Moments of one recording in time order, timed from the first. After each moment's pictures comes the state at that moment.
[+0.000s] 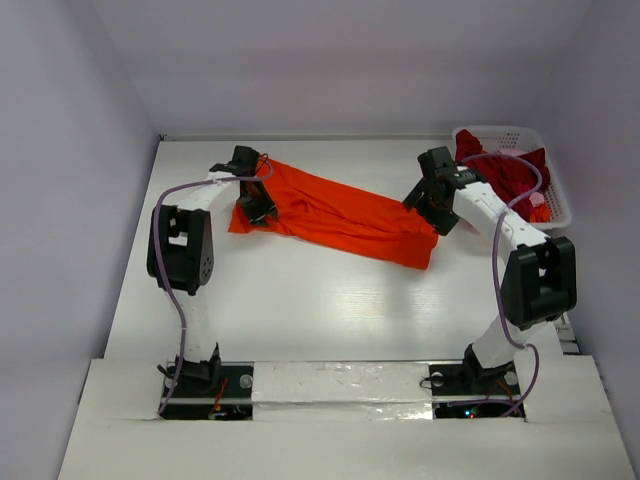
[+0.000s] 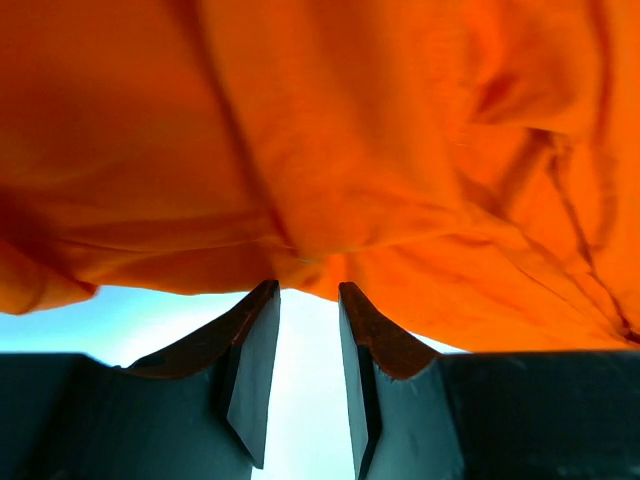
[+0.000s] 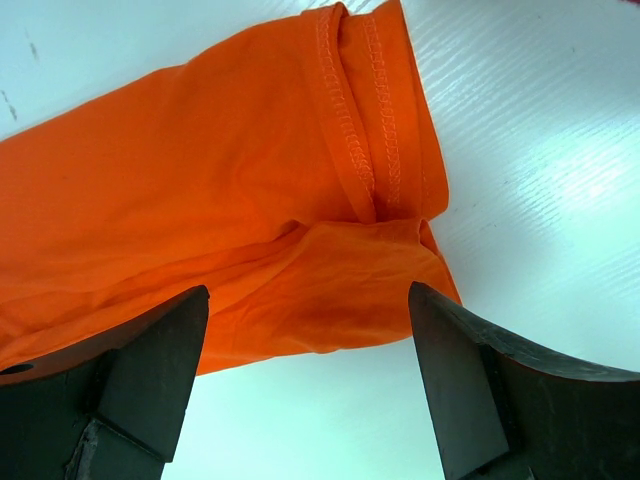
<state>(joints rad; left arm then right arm) -0.20 1.98 1.49 -0.69 0.14 -0.69 0.27 1.67 1.37 -0.82 0.30 0.96</state>
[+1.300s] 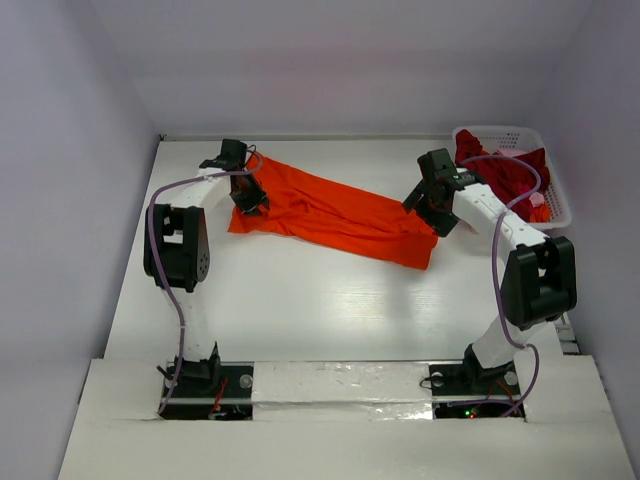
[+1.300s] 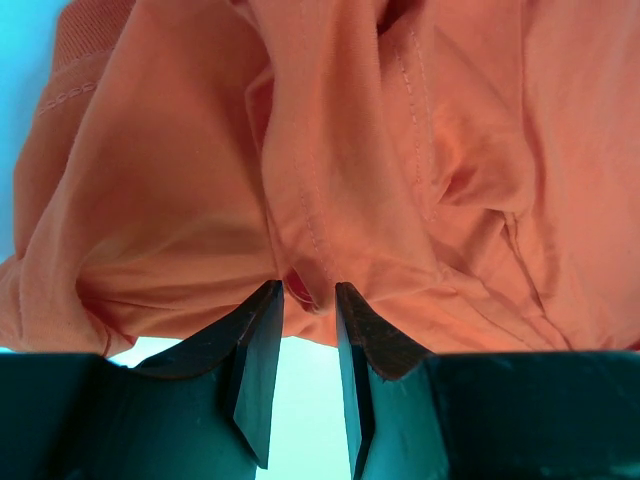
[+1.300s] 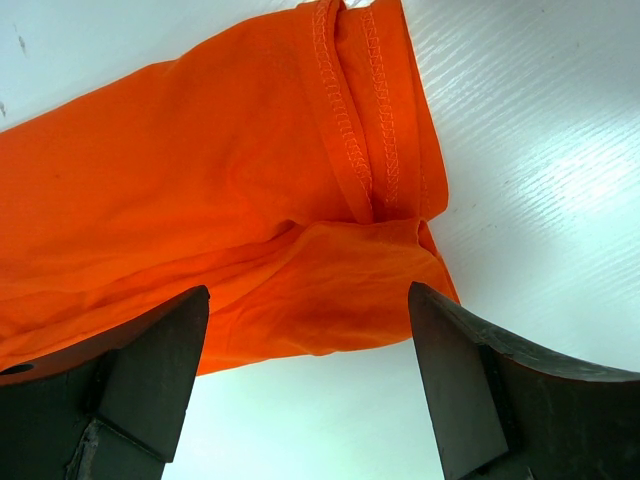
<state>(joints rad) -0.14 2.00 1.52 -0.64 0.14 -0.70 0.27 1.67 1.34 -0.80 0.30 0.96</state>
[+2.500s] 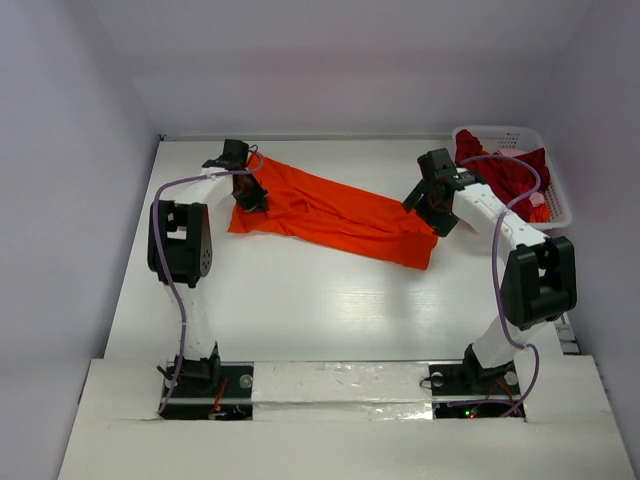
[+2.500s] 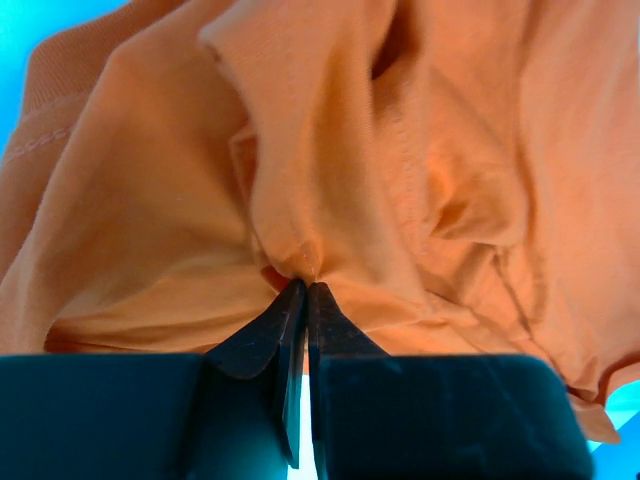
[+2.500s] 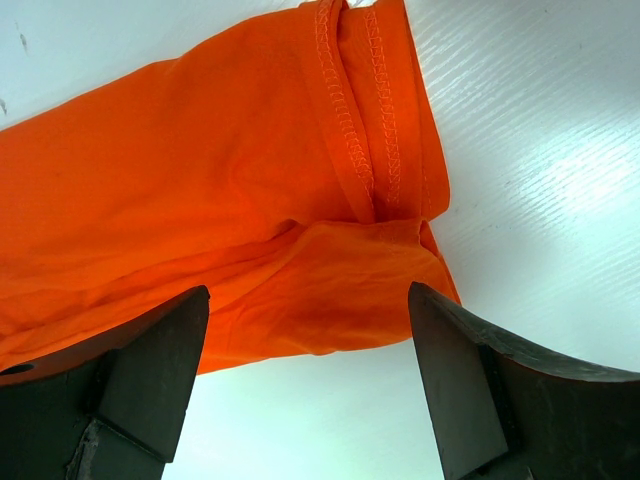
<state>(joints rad) -0.14 2.05 1.54 -0.60 0.14 -0.74 0.27 1.67 1.35 -0.80 0.30 0.96</state>
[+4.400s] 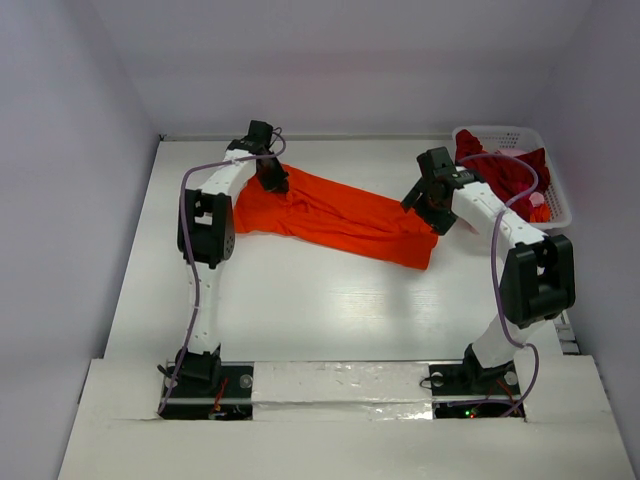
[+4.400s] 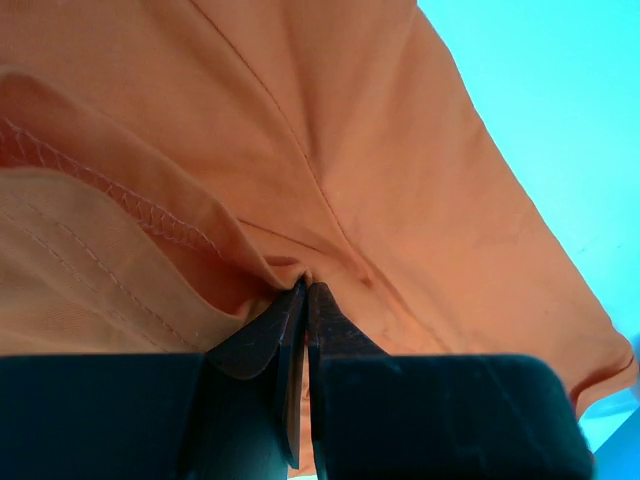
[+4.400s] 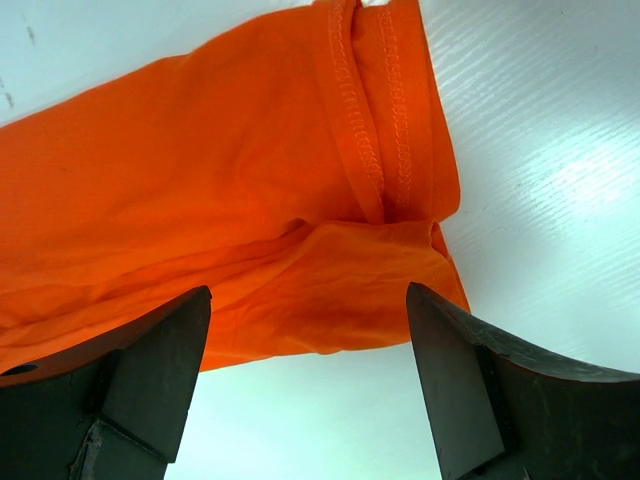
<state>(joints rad) -0.22 2.34 2.01 -0.73 0.17 -0.72 0.27 1.68 1.36 -0.80 0.28 0.95</state>
